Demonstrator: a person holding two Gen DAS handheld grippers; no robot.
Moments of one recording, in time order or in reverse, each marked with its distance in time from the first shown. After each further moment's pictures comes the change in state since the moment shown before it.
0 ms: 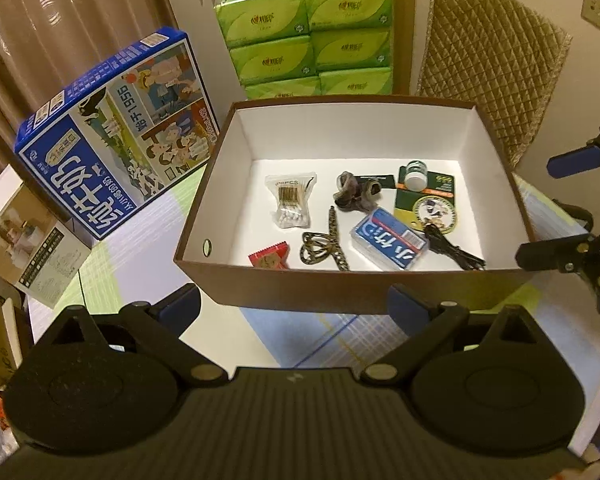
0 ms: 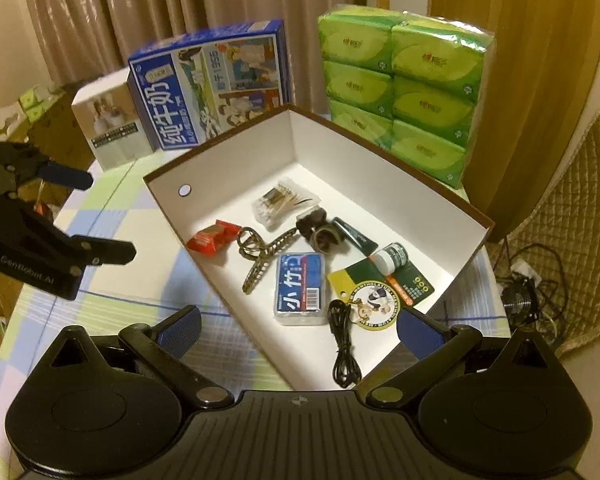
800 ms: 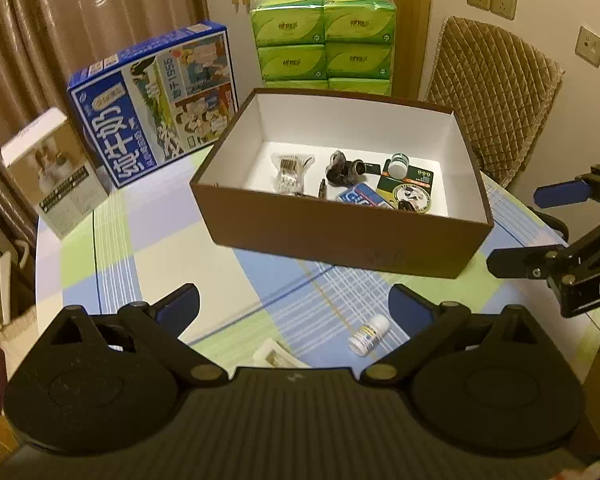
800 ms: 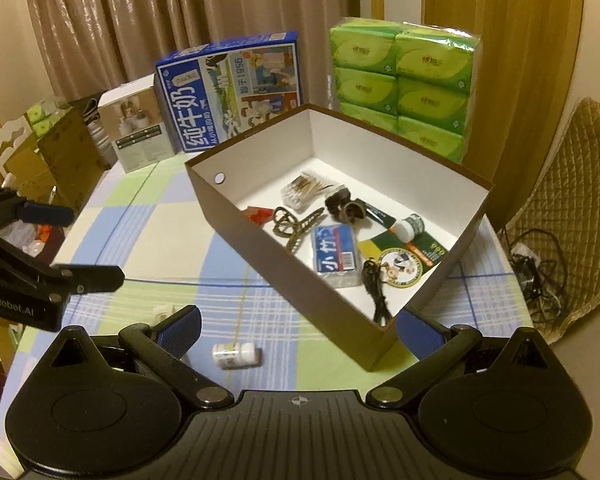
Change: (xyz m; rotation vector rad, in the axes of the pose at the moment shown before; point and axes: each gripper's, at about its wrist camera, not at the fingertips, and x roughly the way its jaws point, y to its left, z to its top) left arm -0.067 -0.015 -0.085 -0.140 -0.071 0.001; right arm -0.038 0.048 -0.057 0.040 -0.058 -0.001
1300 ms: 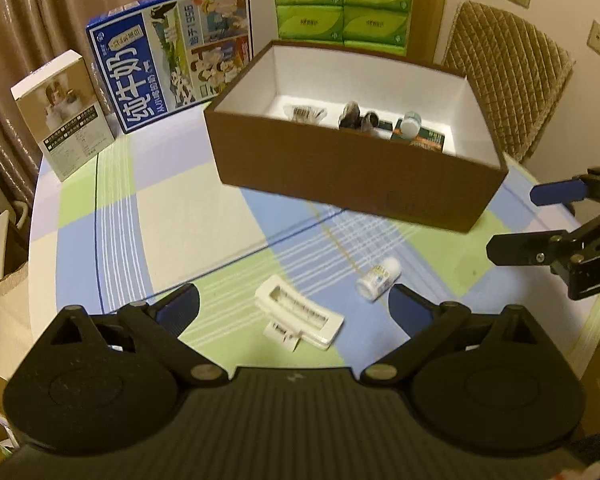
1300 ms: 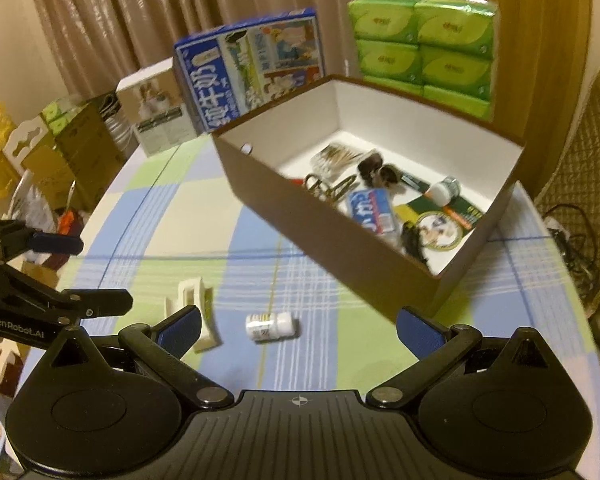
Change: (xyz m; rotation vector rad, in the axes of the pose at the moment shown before) left arm 0.012 0.010 -0.056 -0.047 0.049 0.005; right arm 0.023 0.016 -0.037 0.022 0.027 0.072
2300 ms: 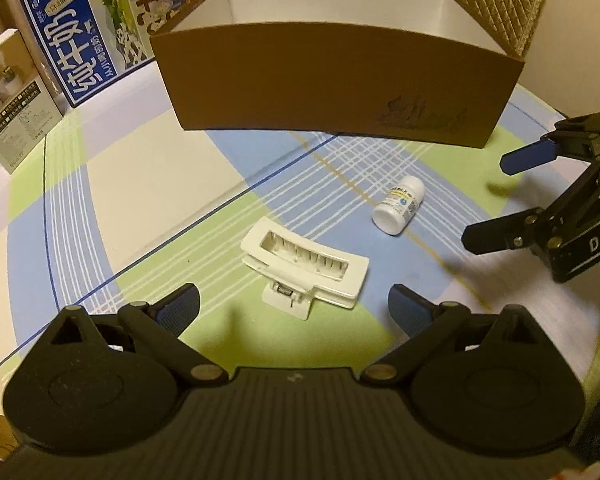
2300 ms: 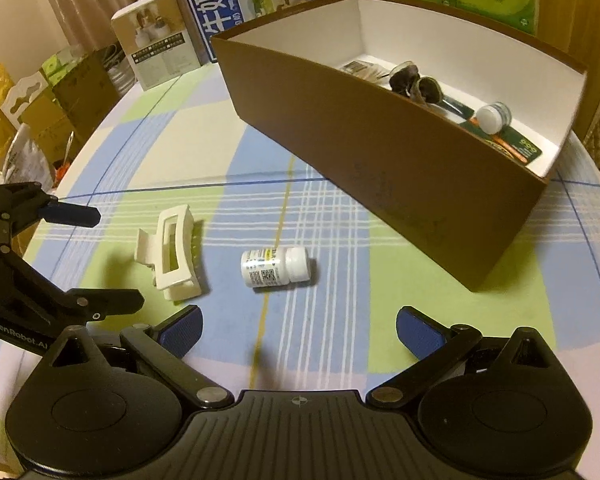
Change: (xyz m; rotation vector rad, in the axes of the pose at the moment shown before) left arm 0.079 0.008 -0.036 0.149 0.088 -0.072; right arm 0.084 0.000 -0.039 -0.014 0.124 0.024
